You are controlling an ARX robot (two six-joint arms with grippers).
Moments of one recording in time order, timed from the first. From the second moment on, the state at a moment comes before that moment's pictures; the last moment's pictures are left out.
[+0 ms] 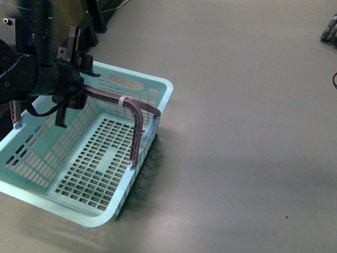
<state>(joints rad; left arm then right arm) -0.18 2.28 1.09 0.52 -0.06 -1.43 0.00 0.00 0.02 0.00 0.00 0.00</state>
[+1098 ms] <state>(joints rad) -0.28 1.06 0.73 0.09 -0.21 -1.60 0.00 0.00 0.02 0.00 0.00 0.00</state>
